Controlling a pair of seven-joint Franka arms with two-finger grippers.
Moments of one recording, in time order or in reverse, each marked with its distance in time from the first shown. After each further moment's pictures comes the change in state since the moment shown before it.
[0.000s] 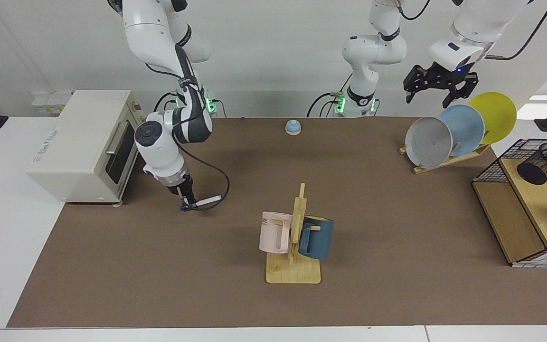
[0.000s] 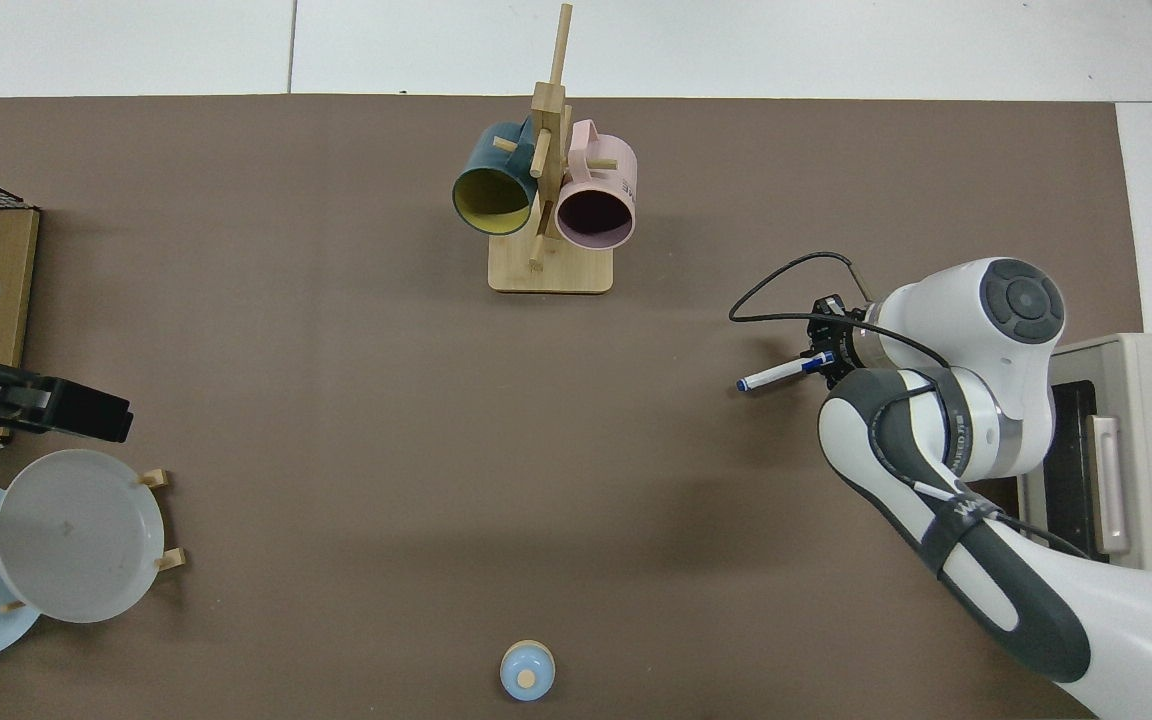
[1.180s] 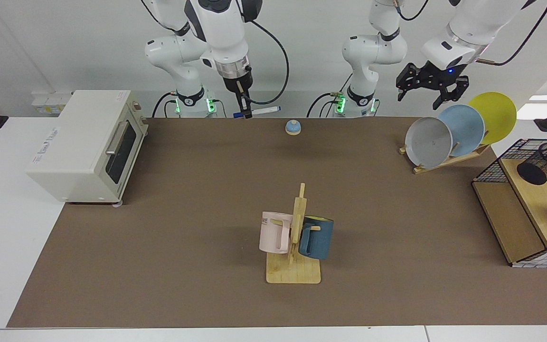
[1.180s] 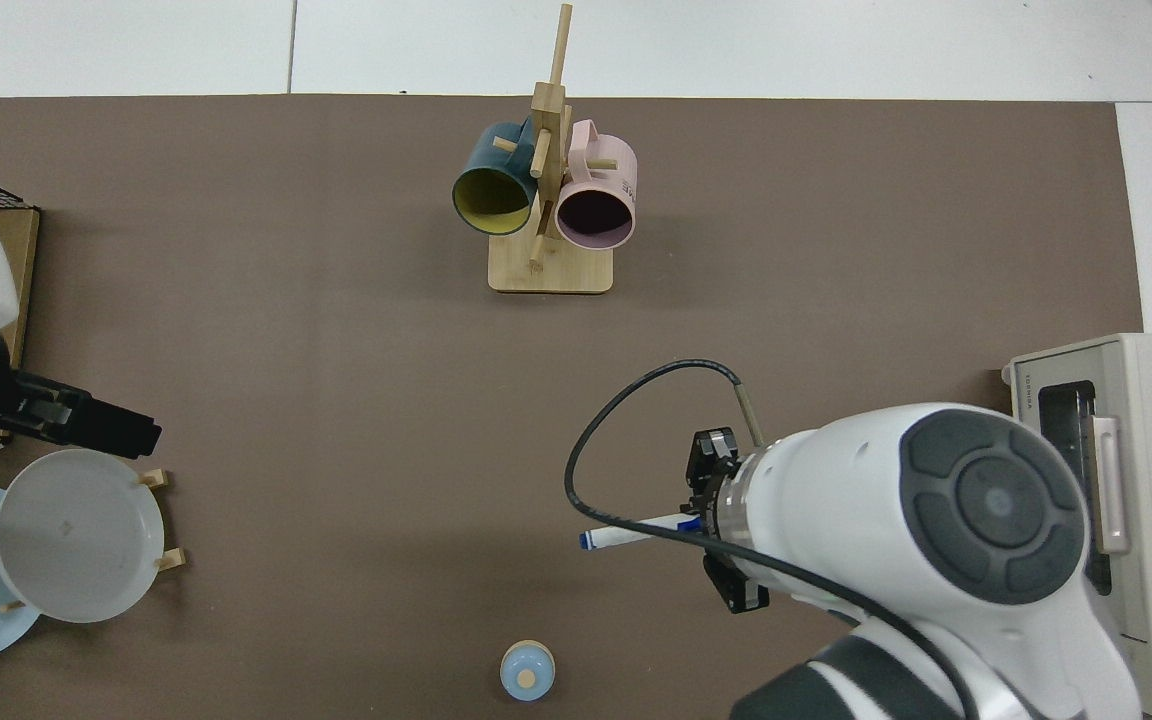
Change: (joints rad) left arm 0.000 -0.004 -0.005 -0.014 -0.065 -0.004 0.094; right arm 0.372 -0.425 0.021 0.124 0.083 -0.582 0.593
